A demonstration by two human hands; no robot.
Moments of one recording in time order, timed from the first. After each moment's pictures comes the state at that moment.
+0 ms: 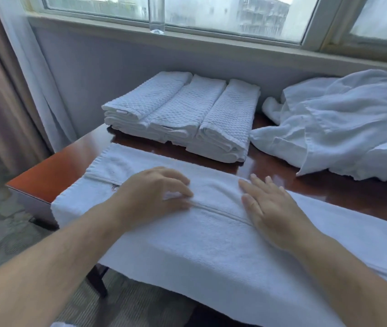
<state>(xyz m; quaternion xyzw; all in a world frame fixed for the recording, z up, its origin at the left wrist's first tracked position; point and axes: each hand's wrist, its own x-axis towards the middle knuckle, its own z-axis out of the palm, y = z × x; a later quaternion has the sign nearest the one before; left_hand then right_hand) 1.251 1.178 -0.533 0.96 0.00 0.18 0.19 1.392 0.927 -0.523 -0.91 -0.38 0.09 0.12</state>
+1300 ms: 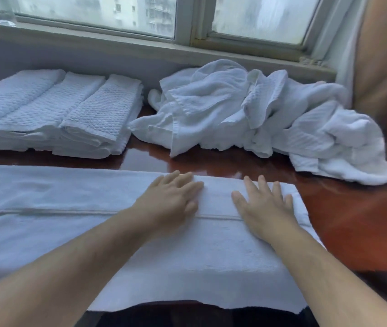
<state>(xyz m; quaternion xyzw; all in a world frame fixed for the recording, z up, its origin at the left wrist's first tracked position) 1.381 0.940 -0.534 0.99 -0.09 0.02 0.11 1.433 0.715 -0.531 -1.00 -0.06 0.05 0.05</state>
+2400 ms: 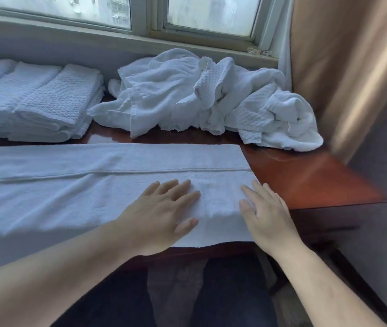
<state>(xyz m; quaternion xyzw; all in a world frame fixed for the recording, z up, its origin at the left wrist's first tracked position) 1.297 0.867 -0.547 0.97 -0.21 0.03 0.06 1.330 0.601 -0.554 -0.98 -0.10 -0.07 0.18</state>
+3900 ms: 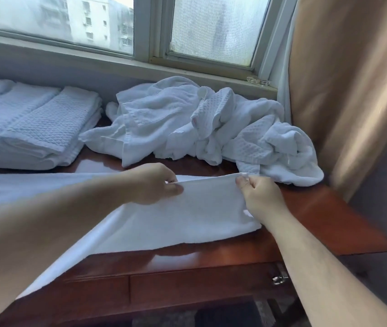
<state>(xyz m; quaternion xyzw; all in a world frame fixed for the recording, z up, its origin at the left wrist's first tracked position) 1.415 0.884 -0.462 0.97 -0.05 -0.05 0.23 1.446 0.620 -0.485 -0.92 -0.06 -0.11 0.36</state>
